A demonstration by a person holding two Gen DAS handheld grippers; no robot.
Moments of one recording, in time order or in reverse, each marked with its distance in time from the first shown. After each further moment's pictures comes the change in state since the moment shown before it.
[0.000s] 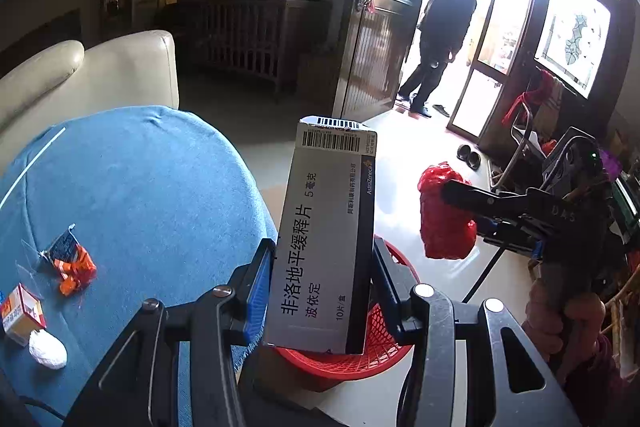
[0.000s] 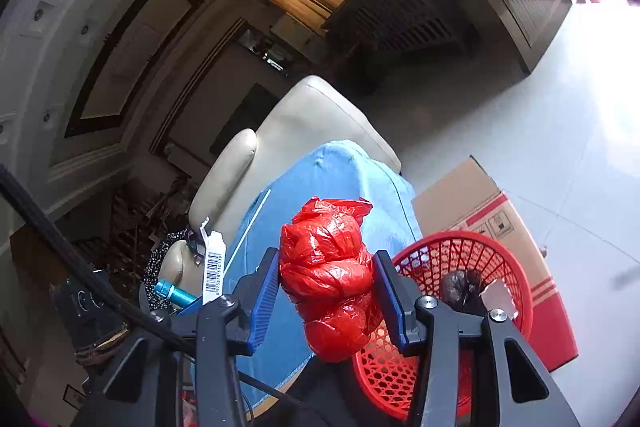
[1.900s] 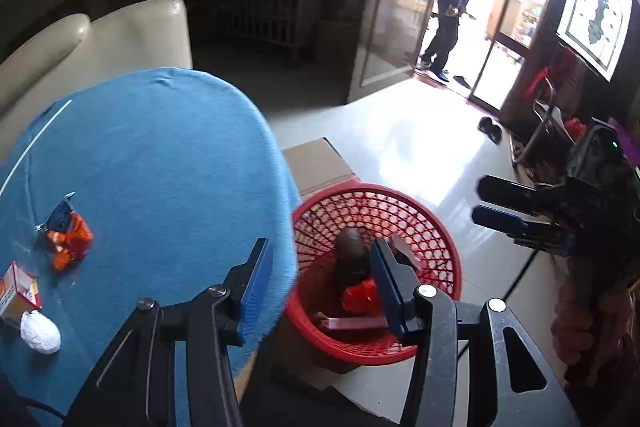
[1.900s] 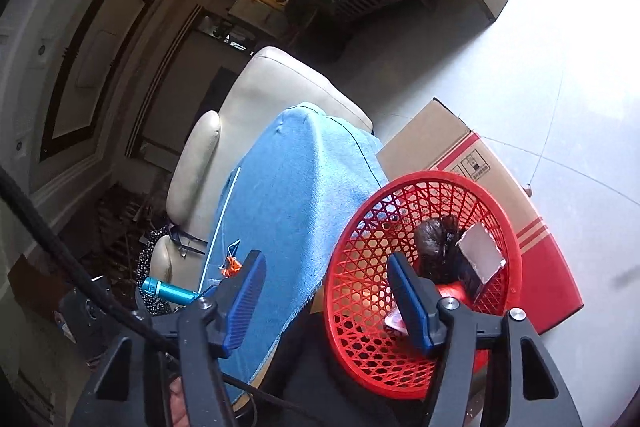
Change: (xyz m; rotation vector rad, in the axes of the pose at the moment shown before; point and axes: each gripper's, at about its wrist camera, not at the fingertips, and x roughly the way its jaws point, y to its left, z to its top) left arm 0.044 0.015 -0.017 -0.013 0.109 0.085; right arm 0.023 -0.043 -0.023 0.141 0.105 -0.069
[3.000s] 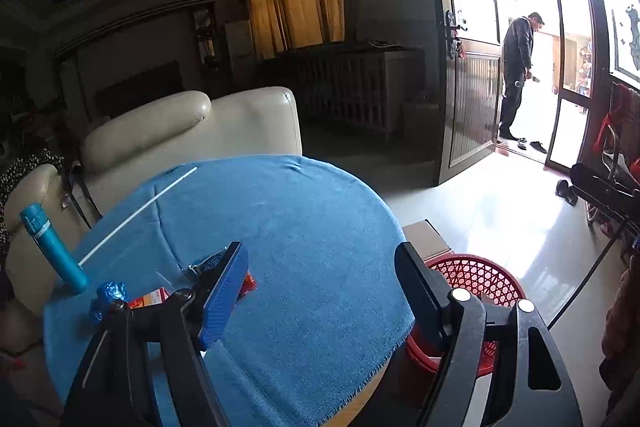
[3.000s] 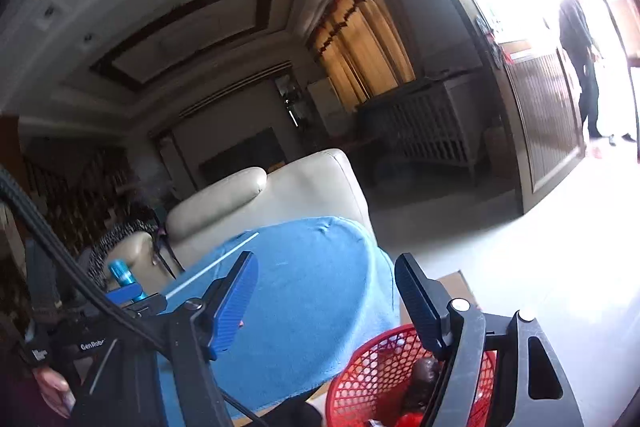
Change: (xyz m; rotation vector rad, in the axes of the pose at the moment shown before) left arm -0.128 0.042 -0.015 -0.005 -0.317 0.345; right arm -0.063 0.137 -0.049 -0.517 -0.421 -0.054
